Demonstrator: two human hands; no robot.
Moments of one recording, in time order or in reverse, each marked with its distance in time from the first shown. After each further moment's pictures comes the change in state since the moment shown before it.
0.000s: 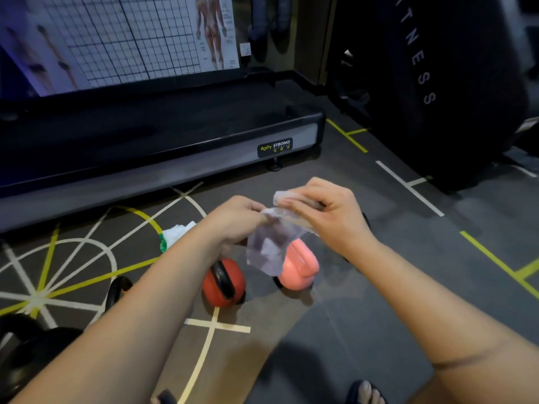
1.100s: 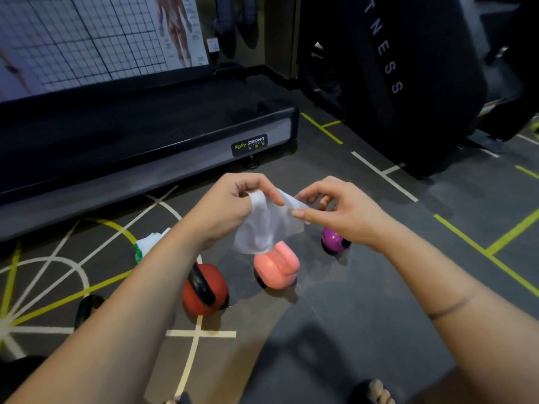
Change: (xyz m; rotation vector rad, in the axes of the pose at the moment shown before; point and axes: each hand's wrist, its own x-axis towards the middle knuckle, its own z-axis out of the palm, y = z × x) left_hand 0.014 0.030 0.020 0.064 -0.044 0.554; right_hand -0.011 0.025 -0.072 -0.161 -0.176 0.312
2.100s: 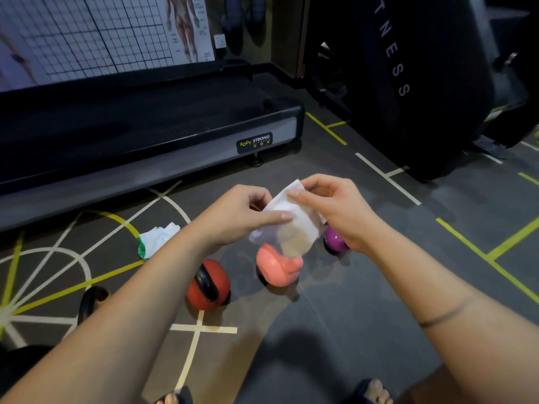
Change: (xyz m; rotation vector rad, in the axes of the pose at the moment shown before) left_hand -0.008 -0.019 -0.003 0.023 -0.112 -0.165; right_hand 0.010 -0.020 0.032 0.563 0.048 0.160
